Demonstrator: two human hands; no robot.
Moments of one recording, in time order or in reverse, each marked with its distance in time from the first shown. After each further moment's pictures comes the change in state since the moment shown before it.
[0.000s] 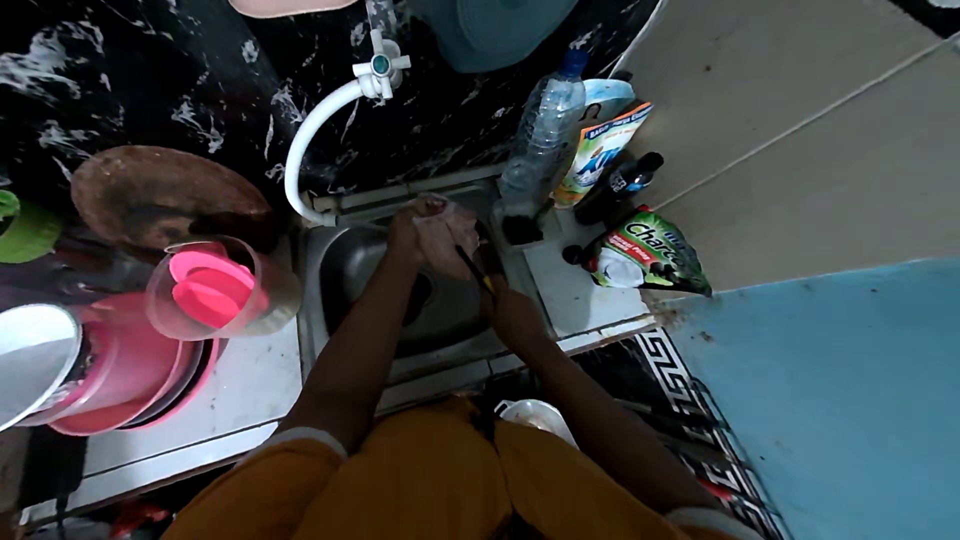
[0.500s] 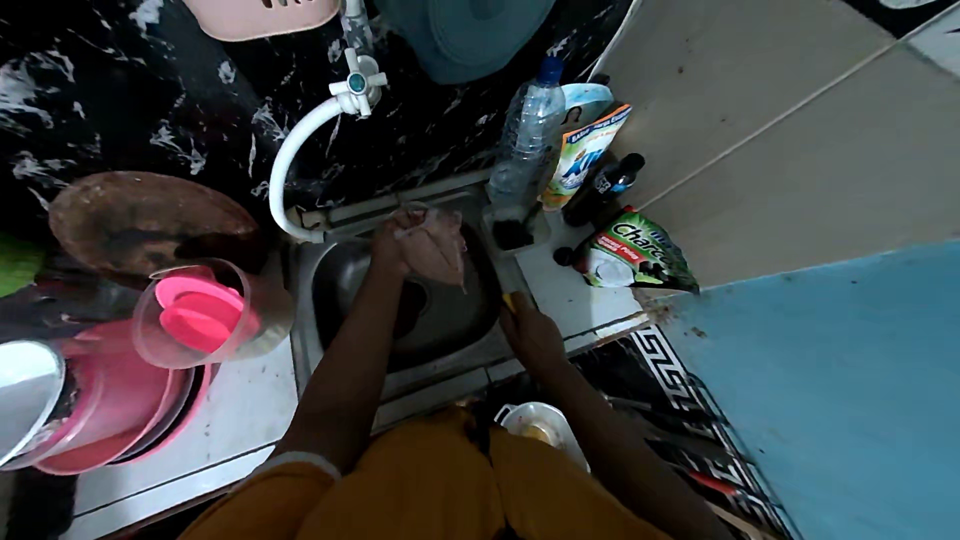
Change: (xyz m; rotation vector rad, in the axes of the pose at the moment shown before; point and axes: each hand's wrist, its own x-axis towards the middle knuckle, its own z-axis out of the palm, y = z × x) left_hand 0.012 -0.002 -0.017 -0.087 -0.111 0.028; right_hand -0.026 0.031 -0.003 0.062 0.110 0.019
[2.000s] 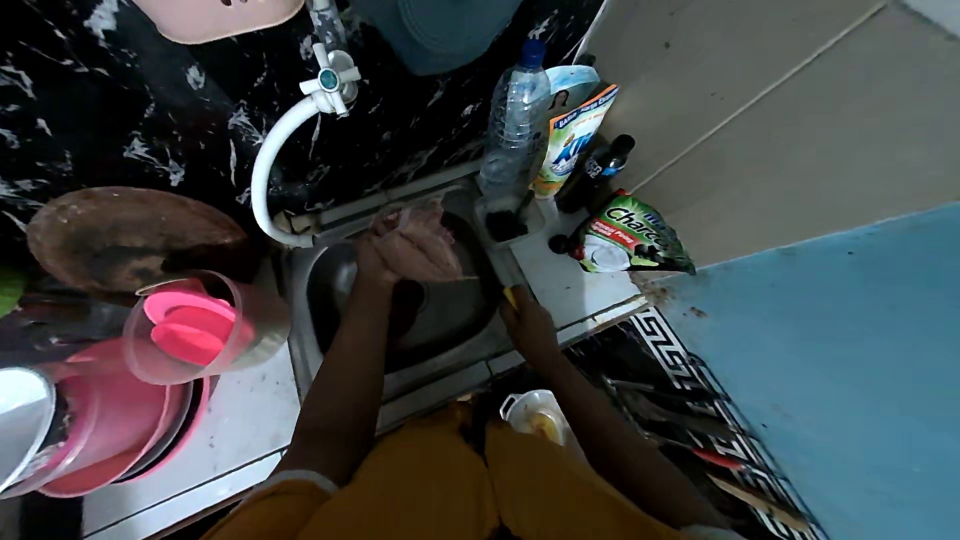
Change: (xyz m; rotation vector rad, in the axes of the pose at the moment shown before) left_hand -0.019 0.008 -0.003 -0.327 0.008 -0.083; right_hand 0.013 0.021 0.023 0.296 0.085 0.069
